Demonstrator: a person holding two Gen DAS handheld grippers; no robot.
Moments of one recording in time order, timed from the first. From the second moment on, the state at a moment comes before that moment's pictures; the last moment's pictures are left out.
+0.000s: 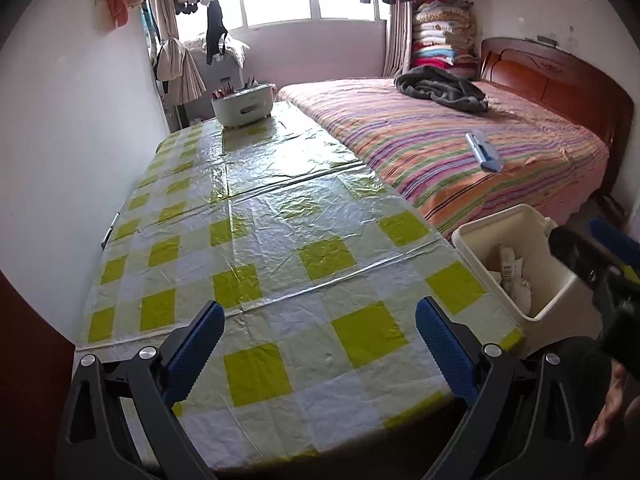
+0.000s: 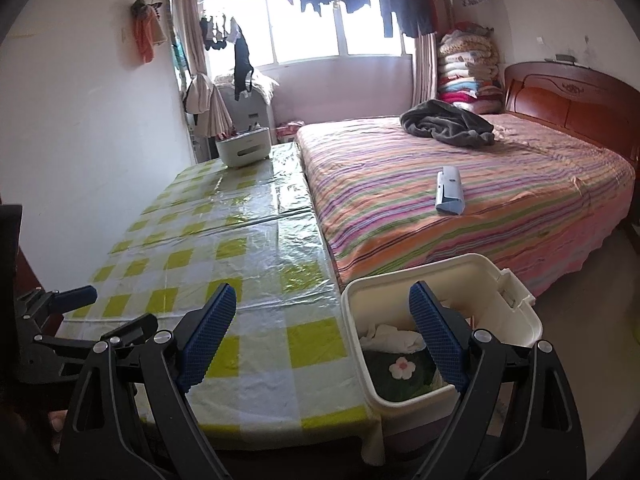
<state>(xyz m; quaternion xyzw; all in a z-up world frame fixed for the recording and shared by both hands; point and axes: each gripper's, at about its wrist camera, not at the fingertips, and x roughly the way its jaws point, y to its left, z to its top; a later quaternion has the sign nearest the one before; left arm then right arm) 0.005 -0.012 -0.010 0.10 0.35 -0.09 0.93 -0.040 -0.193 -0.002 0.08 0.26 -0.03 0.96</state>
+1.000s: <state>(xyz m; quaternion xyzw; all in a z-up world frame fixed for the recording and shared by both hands) 0.041 -0.037 -0.021 0.15 0.36 -0.09 0.92 0.007 -0.210 -0.025 0.11 0.28 -0.03 0.95</state>
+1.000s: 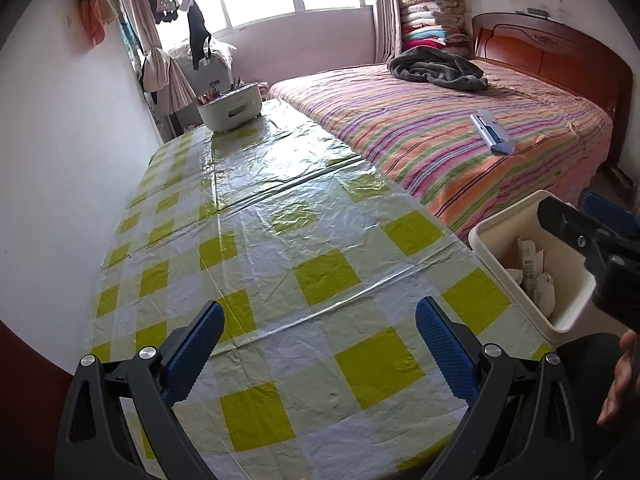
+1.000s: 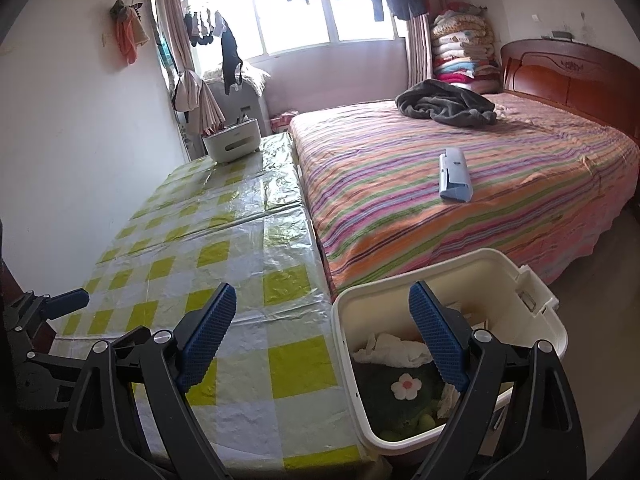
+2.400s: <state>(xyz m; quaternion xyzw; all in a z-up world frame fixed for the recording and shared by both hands) 0.010 -0.093 -0.029 0.21 0.37 -0.17 0.89 -0.018 -0.245 -0.037 0.15 0.28 -0.06 0.95</state>
